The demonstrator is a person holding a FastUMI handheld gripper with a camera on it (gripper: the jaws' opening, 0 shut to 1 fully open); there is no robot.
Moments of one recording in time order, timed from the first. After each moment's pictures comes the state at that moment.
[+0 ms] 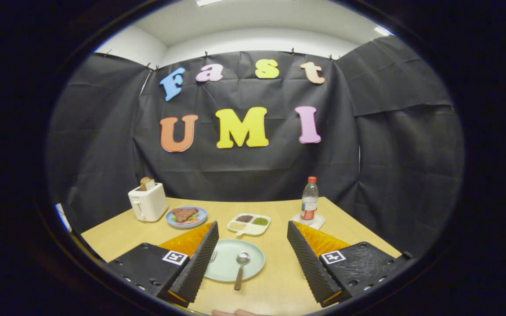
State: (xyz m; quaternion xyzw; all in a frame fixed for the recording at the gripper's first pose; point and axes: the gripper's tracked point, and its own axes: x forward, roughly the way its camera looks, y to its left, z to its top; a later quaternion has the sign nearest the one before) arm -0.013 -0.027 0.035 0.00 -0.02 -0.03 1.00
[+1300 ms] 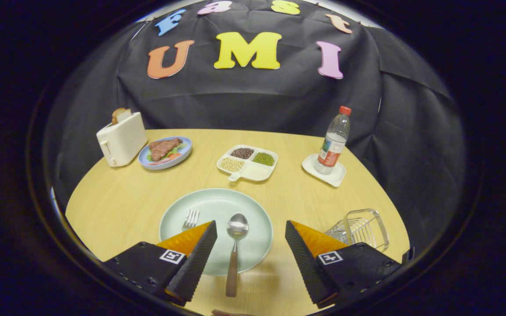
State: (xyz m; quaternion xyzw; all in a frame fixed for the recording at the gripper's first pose) arm 0.118 -0.016 -0.101 -0.04 0.26 -0.04 0.96
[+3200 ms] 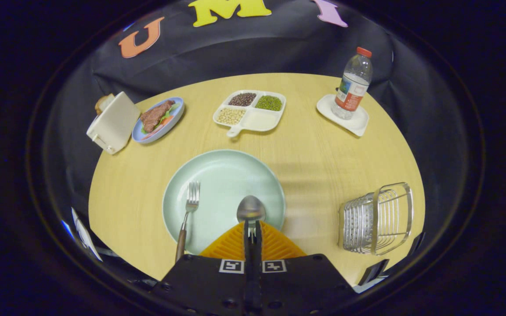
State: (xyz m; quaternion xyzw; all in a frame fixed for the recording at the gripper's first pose) arm 0.115 -0.017 -0.128 0.05 0.46 -0.01 0.88
